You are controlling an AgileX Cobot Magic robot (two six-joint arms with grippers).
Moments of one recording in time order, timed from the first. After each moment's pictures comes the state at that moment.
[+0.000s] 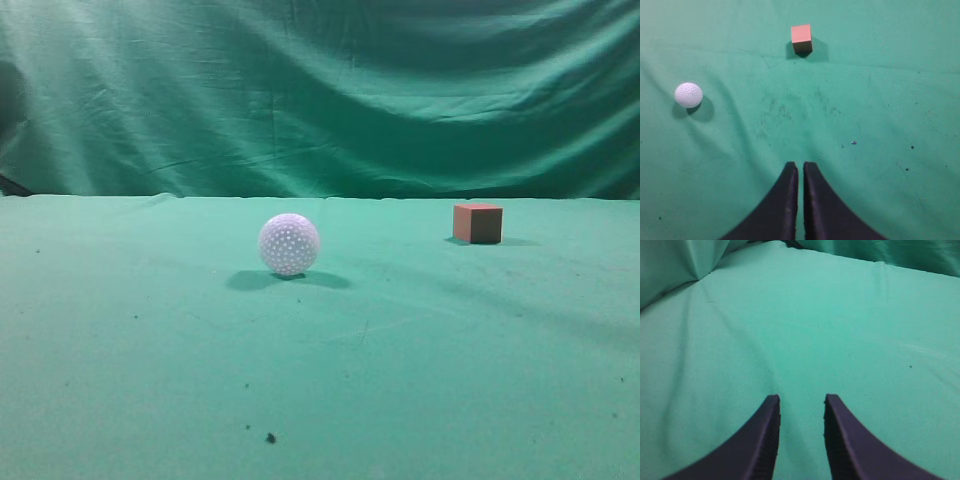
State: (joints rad) left arm 0.14 -0.02 0.02 0.15 0.37 -0.27; right arm 0.37 0.83 -0.87 -0.01 1.02 0.20
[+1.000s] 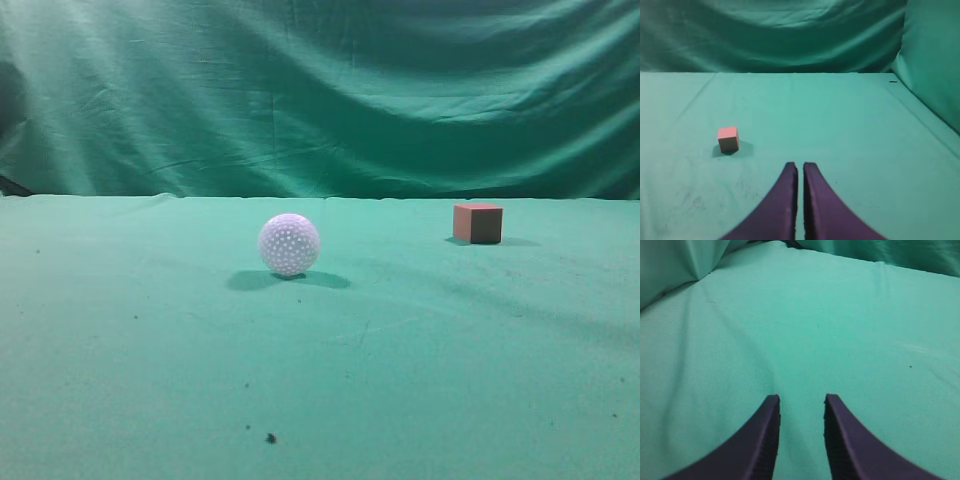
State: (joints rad) left arm 0.14 -0.02 0.02 0.15 0.37 -0.27; right arm 0.04 0.05 -0.04 0.07 0.27 -0.05
